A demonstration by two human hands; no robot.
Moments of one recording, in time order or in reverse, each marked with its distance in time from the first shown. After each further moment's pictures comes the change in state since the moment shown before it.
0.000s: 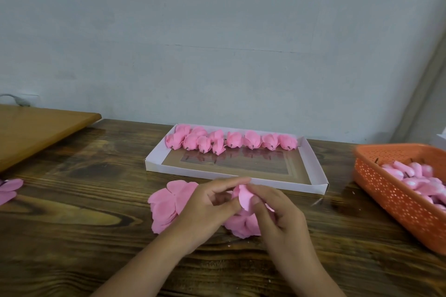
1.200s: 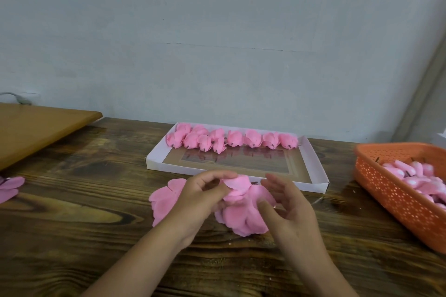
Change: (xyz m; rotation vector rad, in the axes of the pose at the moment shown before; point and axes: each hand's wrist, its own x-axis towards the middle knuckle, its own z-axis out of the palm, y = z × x) left_hand 0.012 -0.012 -0.013 -0.131 0.169 -0.214; right_hand 0.003 0.003 -0.009 0.107 0.049 0.145
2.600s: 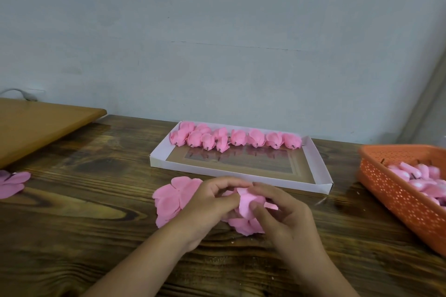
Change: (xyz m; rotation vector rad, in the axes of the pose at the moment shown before) left_hand -0.012 0.005 0.008 0.067 -0.117 -0.079; right_hand -0.002 -0.004 0.006 0.039 -0.111 -0.084
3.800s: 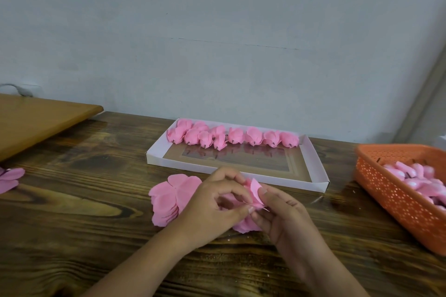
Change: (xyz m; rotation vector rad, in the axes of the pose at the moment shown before) left_hand -0.007 -0.002 0.002 0.393 -0.035 0.489; right_hand 0.008 -0.002 -0.006 0.733 -0.078 0.492
